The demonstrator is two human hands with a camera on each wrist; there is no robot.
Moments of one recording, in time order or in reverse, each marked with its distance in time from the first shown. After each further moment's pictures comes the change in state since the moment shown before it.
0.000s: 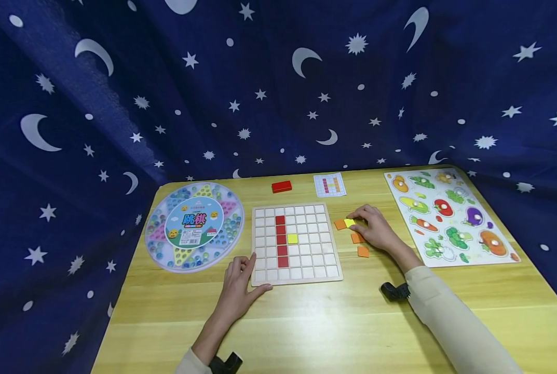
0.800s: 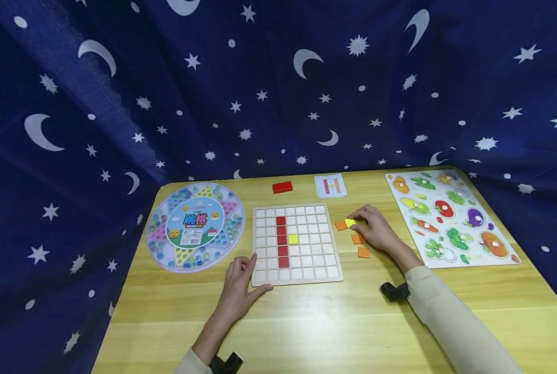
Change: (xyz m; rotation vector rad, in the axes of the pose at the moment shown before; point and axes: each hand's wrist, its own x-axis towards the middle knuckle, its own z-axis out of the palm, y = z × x) left_hand 0.001 0.003 -0.002 -0.014 -0.018 -0.022; right_hand 0.001 0.000 0.000 -0.004 0.005 0.010
